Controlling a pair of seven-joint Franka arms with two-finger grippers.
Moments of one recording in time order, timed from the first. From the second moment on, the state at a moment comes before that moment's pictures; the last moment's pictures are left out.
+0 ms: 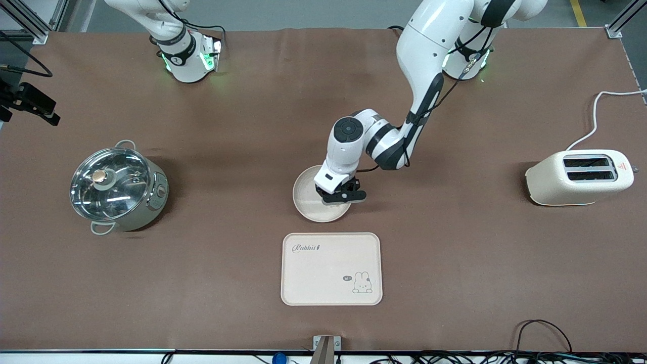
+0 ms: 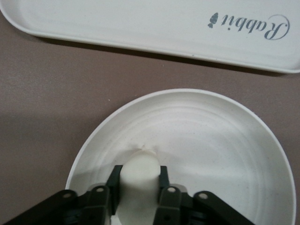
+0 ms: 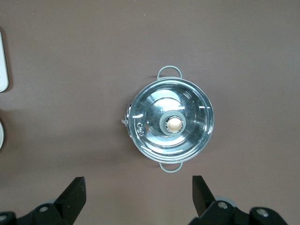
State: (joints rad) left arm -0.76 0.76 -0.01 -1.63 0.11 2.59 -0.97; right arm -0.08 -0.11 0.03 -1.61 -0.05 1.55 0.02
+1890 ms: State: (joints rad) left arm 0.04 0.53 -0.26 -1.91 0.06 2.38 -0.15; right arm -0.06 -0.10 0.04 -1.61 -0.05 1.57 0.01
